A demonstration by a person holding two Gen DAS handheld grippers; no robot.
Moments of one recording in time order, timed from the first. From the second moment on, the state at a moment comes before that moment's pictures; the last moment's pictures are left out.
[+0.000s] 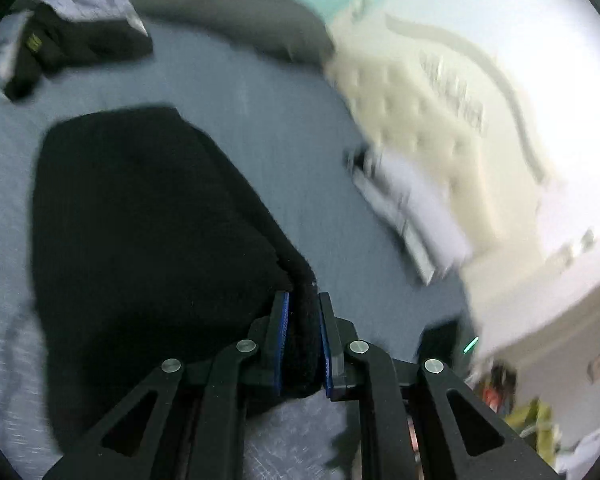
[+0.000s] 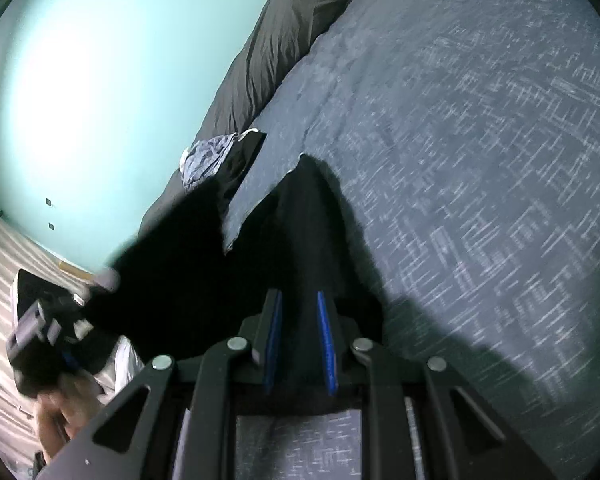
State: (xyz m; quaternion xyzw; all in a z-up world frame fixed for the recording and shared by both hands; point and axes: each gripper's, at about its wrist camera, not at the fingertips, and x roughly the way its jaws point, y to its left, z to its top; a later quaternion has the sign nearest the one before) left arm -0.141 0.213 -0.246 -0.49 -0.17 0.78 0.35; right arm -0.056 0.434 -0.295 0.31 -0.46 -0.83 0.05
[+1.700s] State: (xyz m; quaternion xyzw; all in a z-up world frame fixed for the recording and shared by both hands) left arm -0.115 0.139 -0.286 -0.52 -0.03 0.82 0.25; right arm -0.083 0.375 -0.240 0.32 -0.28 -0.90 0.09
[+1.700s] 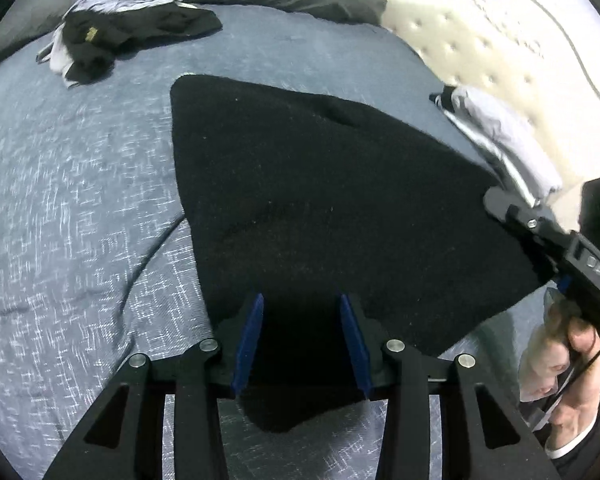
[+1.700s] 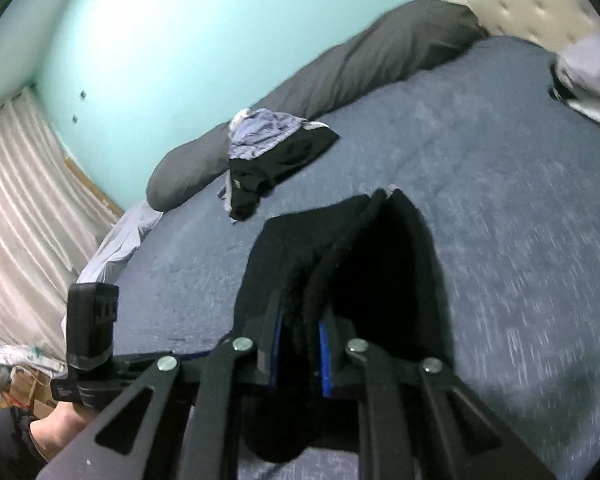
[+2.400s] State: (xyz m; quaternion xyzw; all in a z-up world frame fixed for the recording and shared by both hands) left arm -0.122 0.131 -0.287 -0.52 -0.05 0.81 0.25; right arm -0.083 0.422 -0.309 0.37 -0.42 -0.83 0.05
